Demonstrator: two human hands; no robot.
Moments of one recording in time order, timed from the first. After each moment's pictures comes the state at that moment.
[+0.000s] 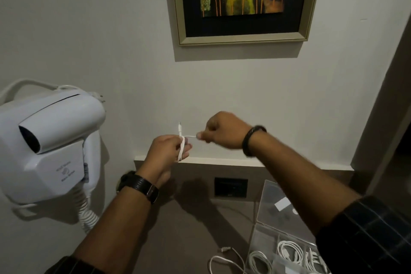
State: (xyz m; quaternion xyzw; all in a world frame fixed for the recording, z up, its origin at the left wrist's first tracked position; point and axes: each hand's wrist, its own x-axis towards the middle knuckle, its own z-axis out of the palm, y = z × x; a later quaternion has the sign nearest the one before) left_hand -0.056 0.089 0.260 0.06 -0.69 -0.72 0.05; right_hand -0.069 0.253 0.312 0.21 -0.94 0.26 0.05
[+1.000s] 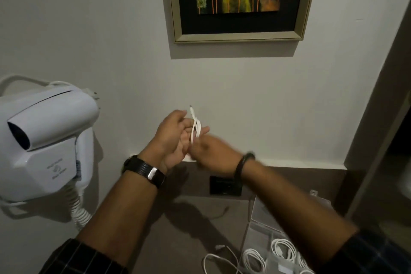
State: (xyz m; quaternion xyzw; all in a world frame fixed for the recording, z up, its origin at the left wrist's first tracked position) left_hand -0.045 0.120 0.301 -0.03 -0.55 -0.83 -0.09; right_hand -0.031 0.239 0.281 0.29 -0.88 0.37 0.00
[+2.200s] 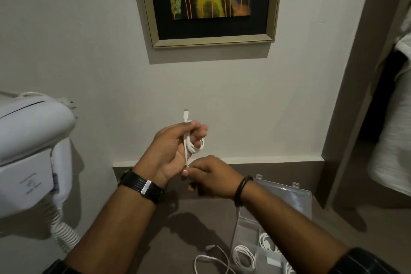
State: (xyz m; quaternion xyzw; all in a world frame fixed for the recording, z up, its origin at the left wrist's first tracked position) left_hand -0.038 0.146 0.290 -0.09 -0.48 -0.87 -0.12; right_hand -0.012 0.271 0.236 0.22 -0.84 0.49 -0.04
